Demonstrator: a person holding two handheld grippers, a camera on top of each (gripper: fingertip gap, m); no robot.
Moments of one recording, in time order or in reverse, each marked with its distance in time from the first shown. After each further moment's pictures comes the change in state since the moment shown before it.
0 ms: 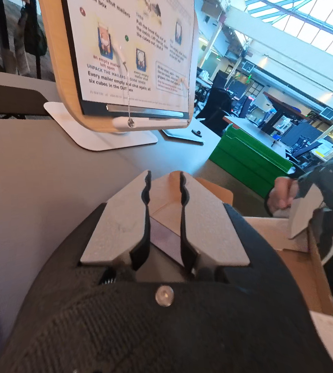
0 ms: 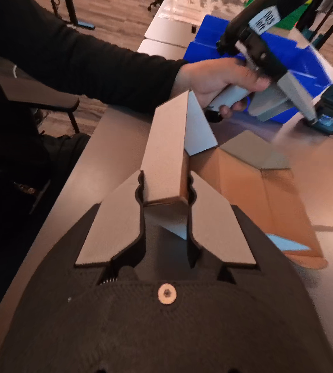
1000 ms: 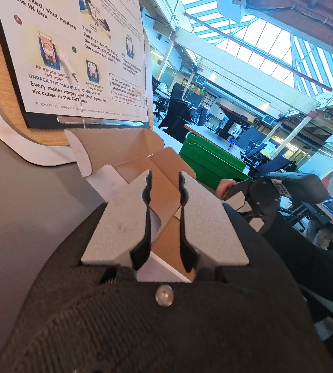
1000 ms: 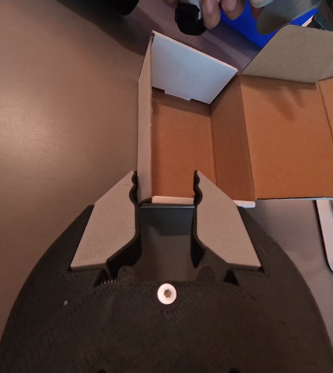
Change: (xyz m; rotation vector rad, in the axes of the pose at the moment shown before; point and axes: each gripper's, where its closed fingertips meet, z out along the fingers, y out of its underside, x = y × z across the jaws) left arm 0.039 -0.007 -0.001 0.050 0.213 -0.012; right arm 0.037 0.069 0.020 -0.362 0.225 -0.116
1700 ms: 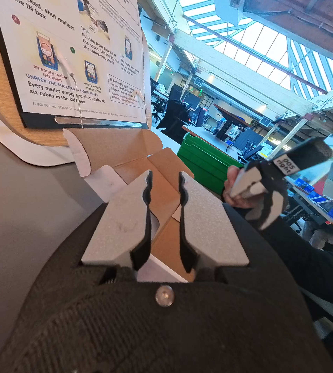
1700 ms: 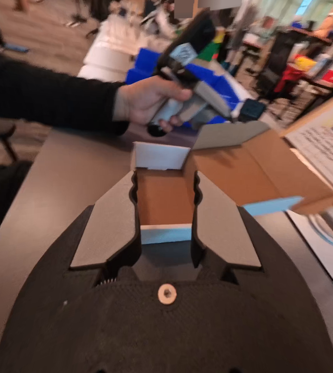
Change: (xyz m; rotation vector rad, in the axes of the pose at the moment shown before) left arm 0.002 -0.001 0.000 0.005 0.010 -0.010; right arm 0.028 -0.061 -0.057 0.424 0.043 0.171
